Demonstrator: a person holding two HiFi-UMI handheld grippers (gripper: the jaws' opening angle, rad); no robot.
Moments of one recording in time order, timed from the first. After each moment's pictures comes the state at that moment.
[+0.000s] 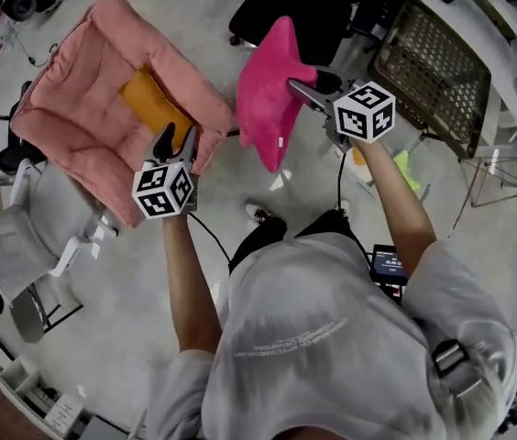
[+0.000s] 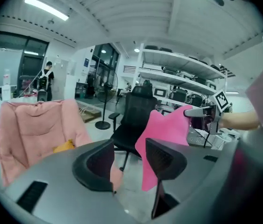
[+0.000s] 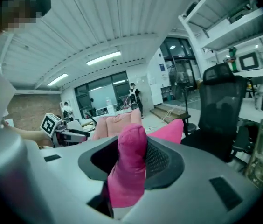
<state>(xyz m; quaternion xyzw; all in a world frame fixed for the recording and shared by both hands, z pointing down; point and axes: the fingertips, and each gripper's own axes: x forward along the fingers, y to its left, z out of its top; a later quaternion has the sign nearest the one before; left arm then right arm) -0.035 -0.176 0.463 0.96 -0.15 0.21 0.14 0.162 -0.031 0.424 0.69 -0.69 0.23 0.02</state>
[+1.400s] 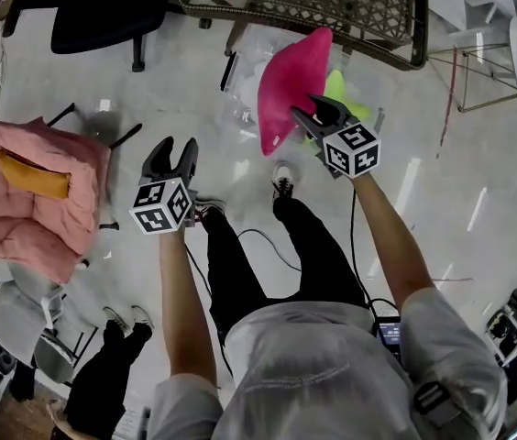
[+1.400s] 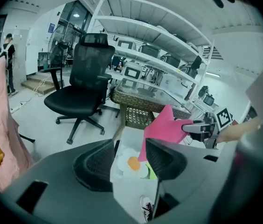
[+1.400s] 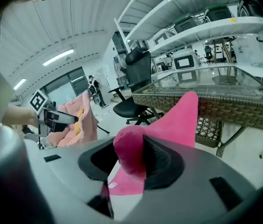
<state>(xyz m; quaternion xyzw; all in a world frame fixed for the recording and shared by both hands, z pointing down) 0.202 0.221 0.688 0.92 0.02 0.38 0.15 0.325 0.443 0.715 0.80 -0.49 0.35 -0.01</state>
